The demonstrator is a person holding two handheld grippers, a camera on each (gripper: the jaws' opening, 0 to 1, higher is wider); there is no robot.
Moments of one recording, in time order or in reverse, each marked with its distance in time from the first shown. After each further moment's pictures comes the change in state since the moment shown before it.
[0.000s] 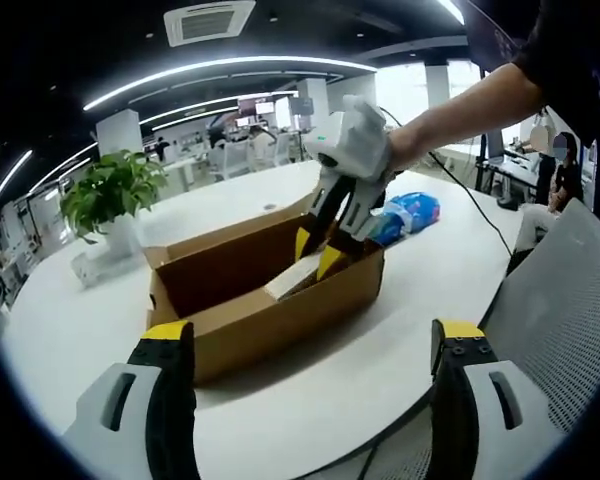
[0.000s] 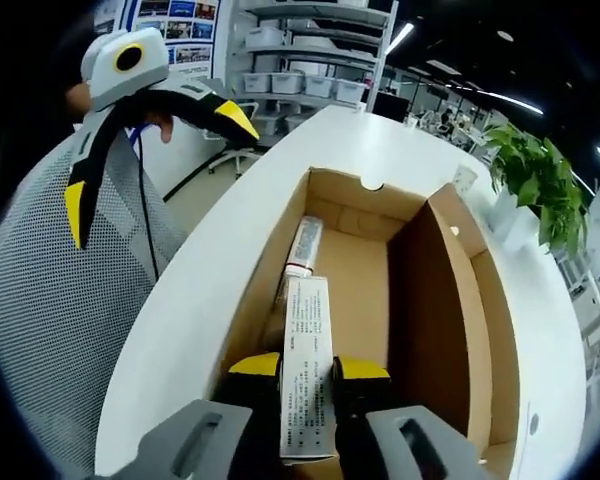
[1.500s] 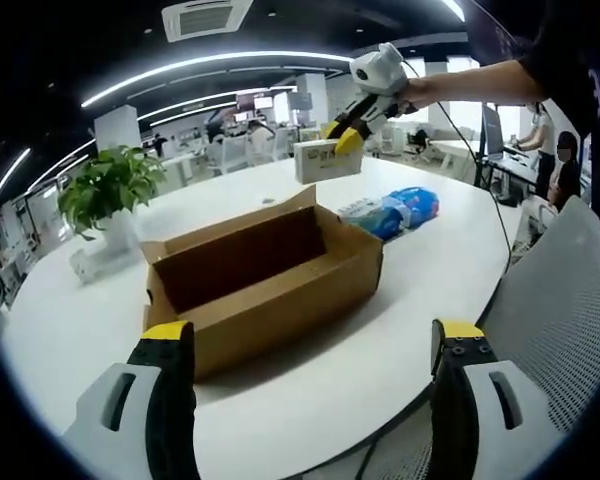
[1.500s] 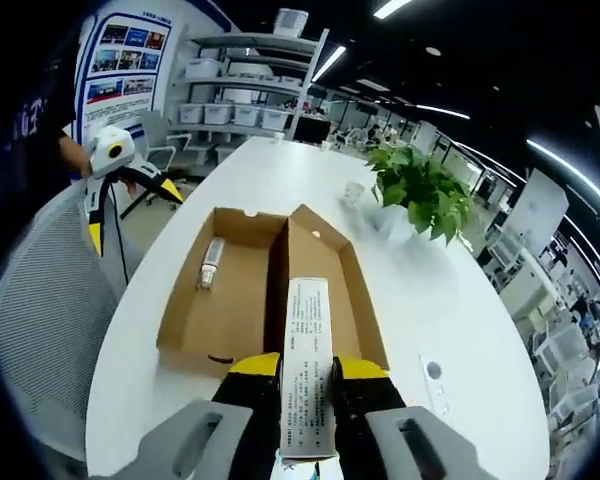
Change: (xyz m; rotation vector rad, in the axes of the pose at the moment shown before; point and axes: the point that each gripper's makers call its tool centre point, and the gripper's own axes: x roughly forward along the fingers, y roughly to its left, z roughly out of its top) left arm 0.002 0.000 -0.006 -0.005 0.024 -0.004; right arm -0.173 -0.088 -0.049 0.122 -0.083 -0.302
